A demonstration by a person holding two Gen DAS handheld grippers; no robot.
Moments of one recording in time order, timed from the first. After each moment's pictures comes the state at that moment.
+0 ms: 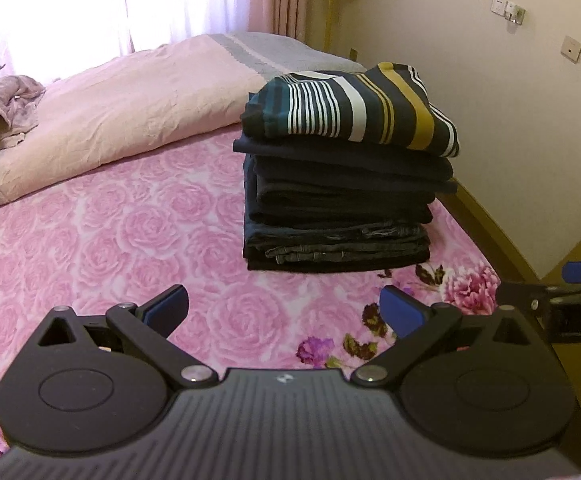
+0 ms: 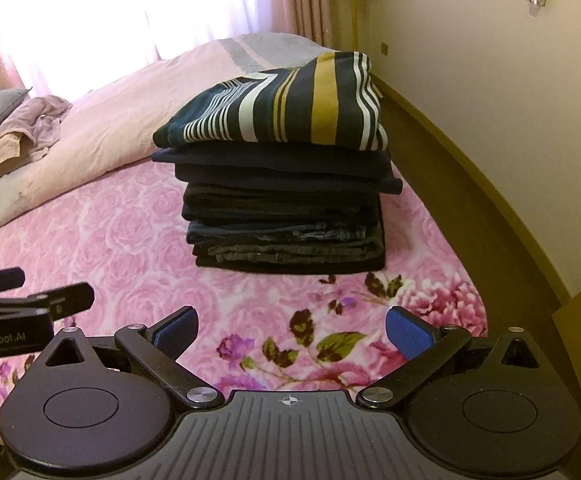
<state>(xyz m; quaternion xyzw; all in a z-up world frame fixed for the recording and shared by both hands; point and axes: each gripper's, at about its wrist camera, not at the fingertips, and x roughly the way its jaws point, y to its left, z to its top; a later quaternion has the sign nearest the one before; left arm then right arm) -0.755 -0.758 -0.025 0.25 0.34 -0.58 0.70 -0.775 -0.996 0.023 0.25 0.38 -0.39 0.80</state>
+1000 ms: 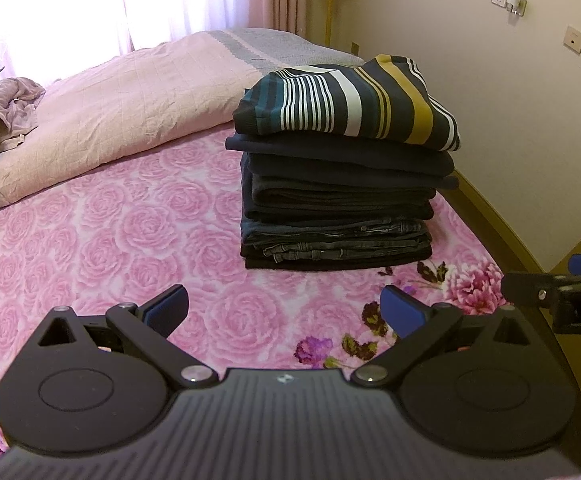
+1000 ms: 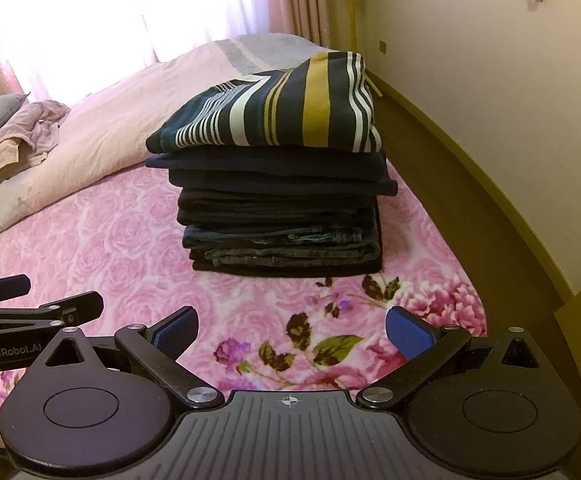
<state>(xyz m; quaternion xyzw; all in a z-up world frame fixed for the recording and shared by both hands) -0.764 -0.768 -0.030 0.26 0.34 -0.58 0.70 -0.782 -1.008 0.026 0.25 0.38 -0.39 0.80</state>
